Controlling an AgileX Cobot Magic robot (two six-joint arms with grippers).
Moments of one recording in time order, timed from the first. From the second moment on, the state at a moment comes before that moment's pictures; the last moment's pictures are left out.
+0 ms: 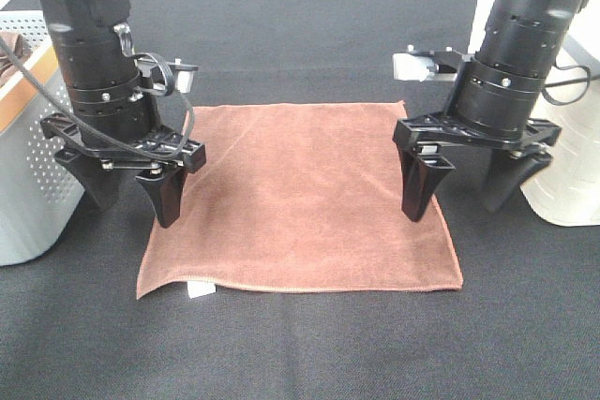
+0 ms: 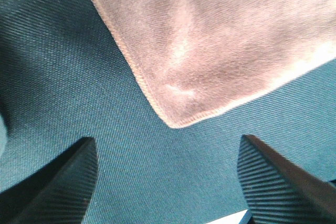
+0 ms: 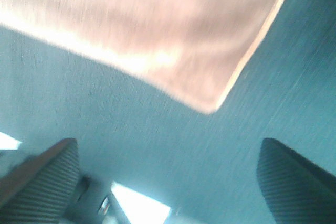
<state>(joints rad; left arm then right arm) -0.43 1.98 -1.46 -0.11 1.20 0.03 0.32 1.87 -1.30 0.21 1.20 -0.12</state>
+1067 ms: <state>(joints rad) -0.43 0.98 -1.06 0.01 1.21 -0.04 0.32 0.87 -0.86 0.26 1.18 -0.12</state>
